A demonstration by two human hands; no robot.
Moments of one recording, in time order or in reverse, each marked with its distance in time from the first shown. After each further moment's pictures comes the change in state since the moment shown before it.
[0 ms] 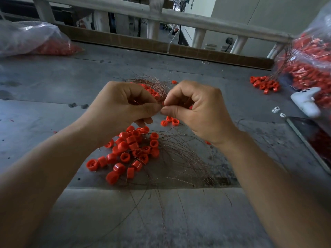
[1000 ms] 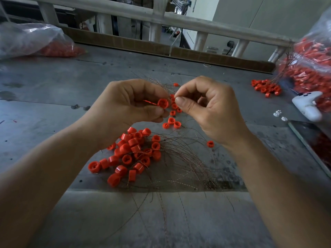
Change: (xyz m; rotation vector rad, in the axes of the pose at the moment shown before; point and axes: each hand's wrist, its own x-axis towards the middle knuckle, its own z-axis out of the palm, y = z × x) left_hand -0.003 0.001 -0.002 -0.275 -0.091 0.043; right_hand -0.002 -0.008 -0.011 0.043 0.058 0.053
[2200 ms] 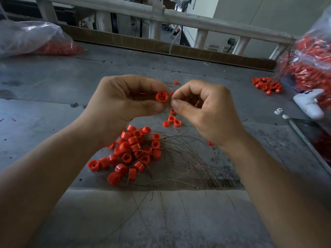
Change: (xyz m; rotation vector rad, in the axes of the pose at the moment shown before) left_hand 0.001 -0.001 0.000 -0.049 0.058 0.065; right_hand -0.003 -0.007 0.005 0.062 -0.034 0.085
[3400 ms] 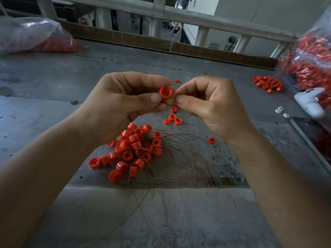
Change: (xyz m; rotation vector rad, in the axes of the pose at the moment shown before) left_hand 0.000 -0.003 -0.010 -0.117 -0.135 -0.045; right_hand 0.003 -0.002 -0.006 0.152 -0.024 0.133
